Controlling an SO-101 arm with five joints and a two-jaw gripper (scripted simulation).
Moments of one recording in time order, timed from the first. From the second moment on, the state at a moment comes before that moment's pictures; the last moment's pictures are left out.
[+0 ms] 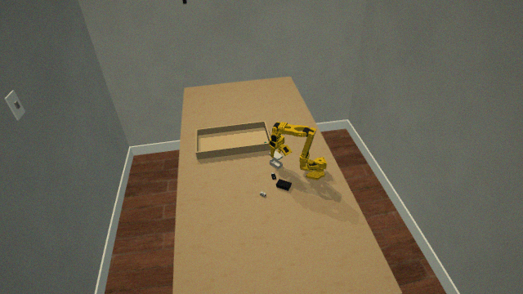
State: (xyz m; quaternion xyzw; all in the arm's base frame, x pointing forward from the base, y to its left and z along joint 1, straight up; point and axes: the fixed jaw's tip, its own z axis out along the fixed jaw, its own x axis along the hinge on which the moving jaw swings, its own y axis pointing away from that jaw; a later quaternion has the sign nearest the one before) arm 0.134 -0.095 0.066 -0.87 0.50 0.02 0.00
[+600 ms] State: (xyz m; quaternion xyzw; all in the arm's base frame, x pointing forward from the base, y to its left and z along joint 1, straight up) arm 0.134 -0.095 0.066 -0.87 0.49 0.02 0.00
